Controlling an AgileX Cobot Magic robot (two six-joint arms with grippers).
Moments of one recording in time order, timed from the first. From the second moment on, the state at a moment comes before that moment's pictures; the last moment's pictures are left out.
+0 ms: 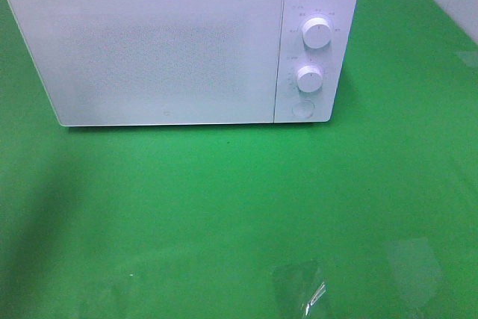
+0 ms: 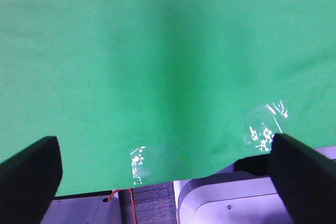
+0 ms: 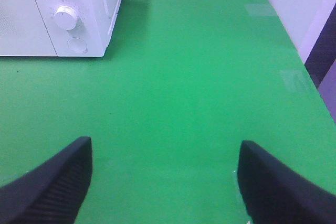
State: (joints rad) left arm -0.16 1.31 -1.06 -0.04 1.21 -0.02; right arm 0.12 0.00 -0.49 -0.15 0.97 0.14
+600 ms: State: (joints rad) left arm -0.16 1.02 -0.70 -0.04 1.16 0.00; right arm 0.12 0.00 -0.49 -0.15 0.97 0.14
